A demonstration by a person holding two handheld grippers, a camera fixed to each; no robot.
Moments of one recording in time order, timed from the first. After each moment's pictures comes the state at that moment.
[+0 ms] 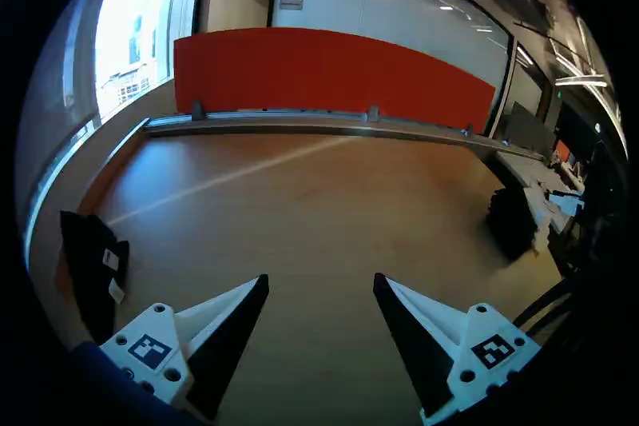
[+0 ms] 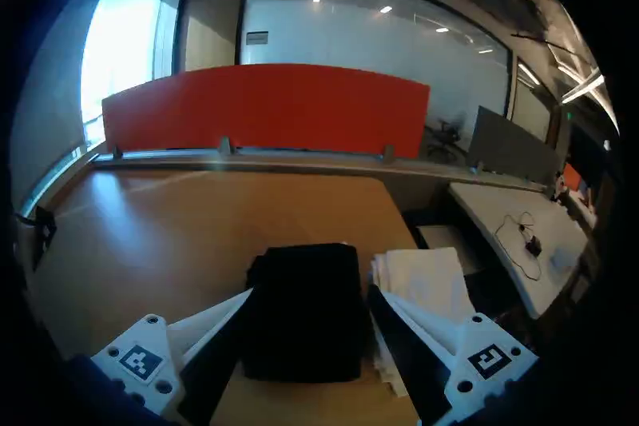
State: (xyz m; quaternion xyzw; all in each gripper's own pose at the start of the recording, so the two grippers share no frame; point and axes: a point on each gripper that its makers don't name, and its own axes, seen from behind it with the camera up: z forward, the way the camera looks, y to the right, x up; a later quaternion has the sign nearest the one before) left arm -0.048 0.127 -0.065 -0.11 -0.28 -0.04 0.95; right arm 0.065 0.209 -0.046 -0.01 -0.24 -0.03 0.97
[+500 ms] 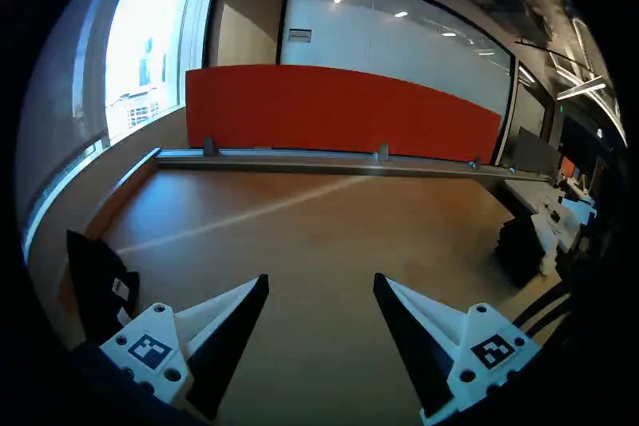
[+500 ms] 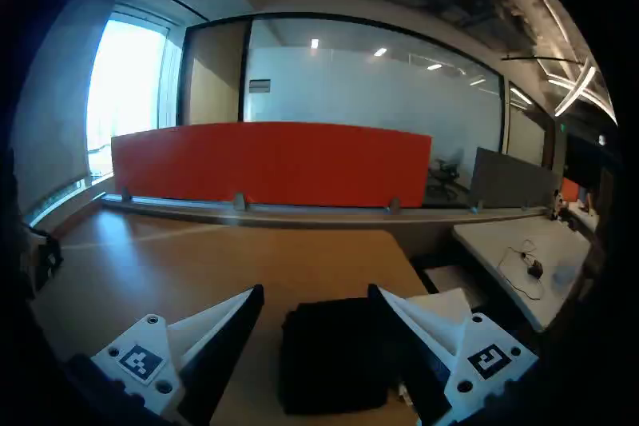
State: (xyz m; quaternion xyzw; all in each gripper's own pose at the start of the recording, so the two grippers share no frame) left arm -0.012 0.108 -0.032 -0.09 -0.21 -0.05 0.97; right arm 0.131 0.156 -0.032 -0.01 -0.14 -0.02 0.99
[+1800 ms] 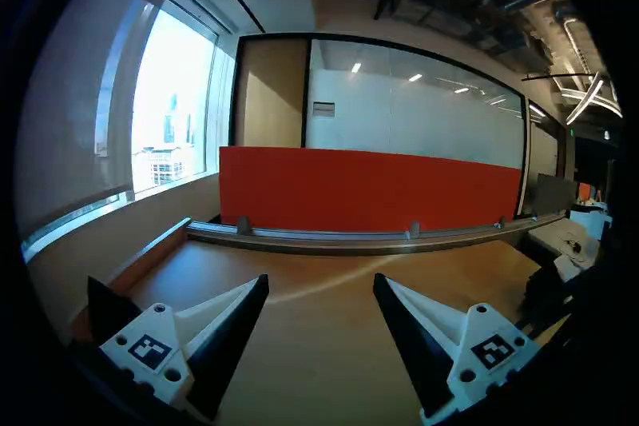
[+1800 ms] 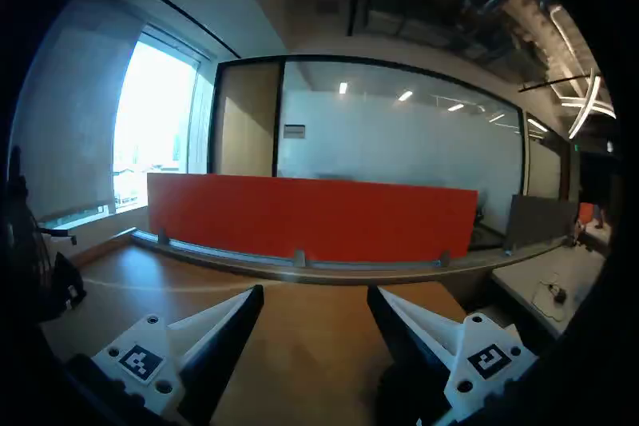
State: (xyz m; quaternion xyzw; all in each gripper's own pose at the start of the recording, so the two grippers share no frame) left arm 0.066 0.044 0.005 -0.02 -0.05 -0.04 1.00; right arm 0.201 -0.017 -0.005 0.04 -0.05 -0.03 1.00
